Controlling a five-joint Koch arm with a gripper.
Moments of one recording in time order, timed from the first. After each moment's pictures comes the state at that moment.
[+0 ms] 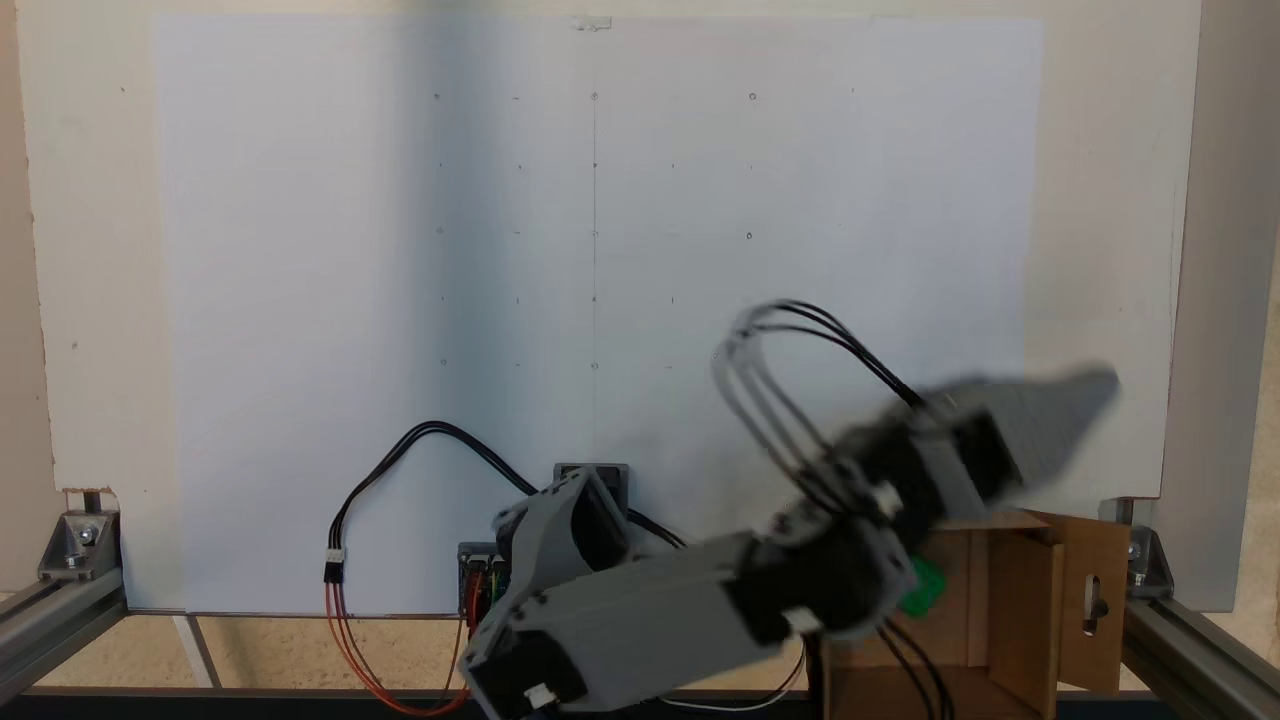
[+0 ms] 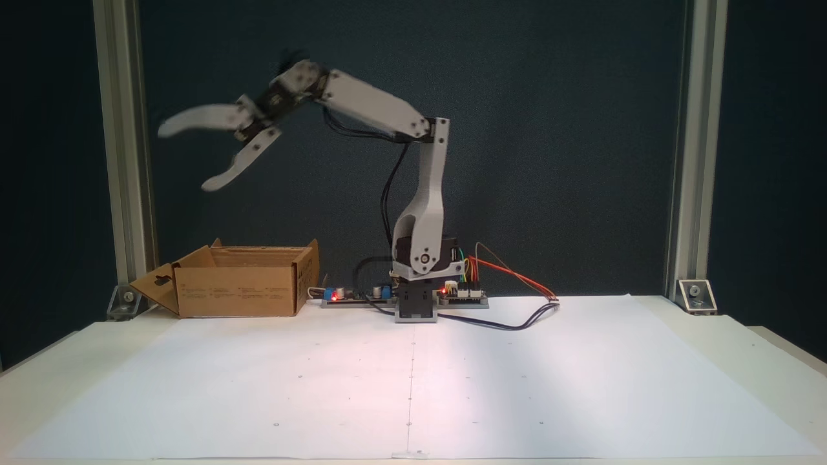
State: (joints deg) arm 57.7 99.2 72.5 34.1 0.0
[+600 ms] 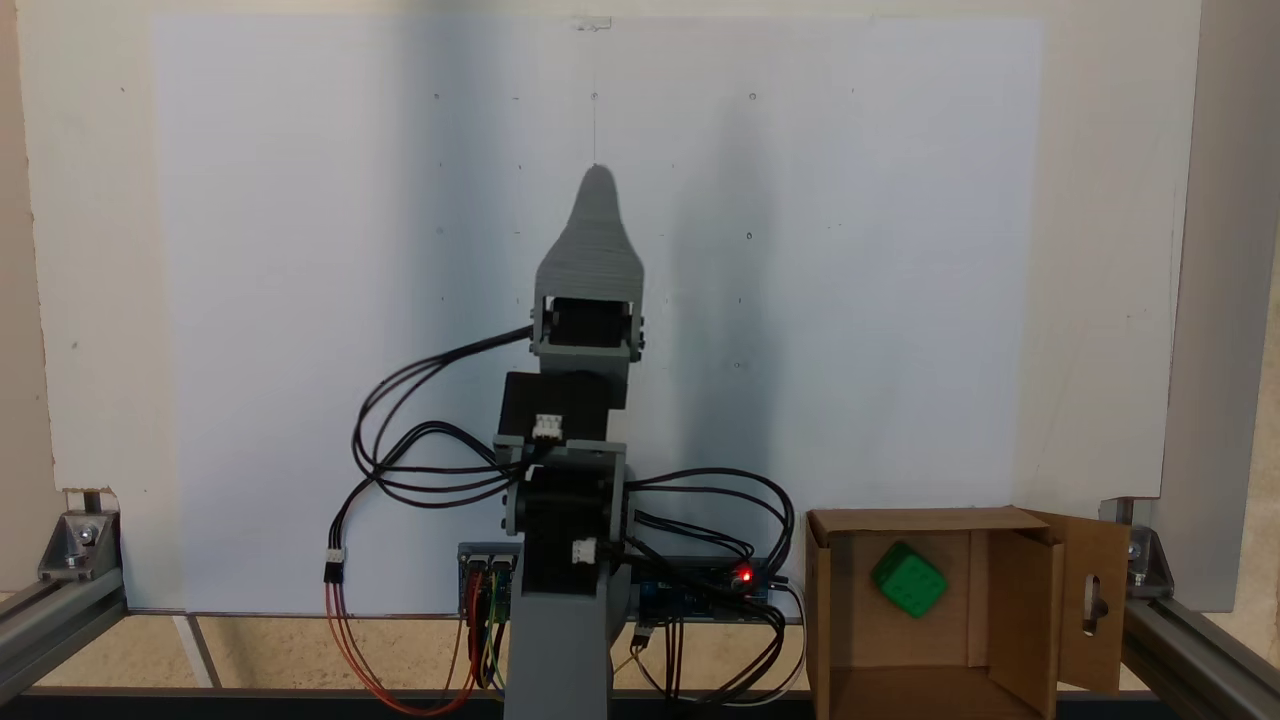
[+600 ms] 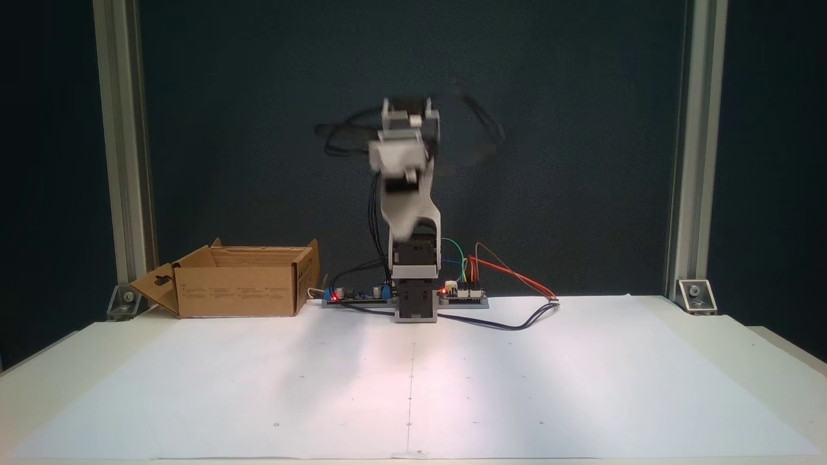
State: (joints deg) arm 2.5 126.0 115.2 17.6 0.2
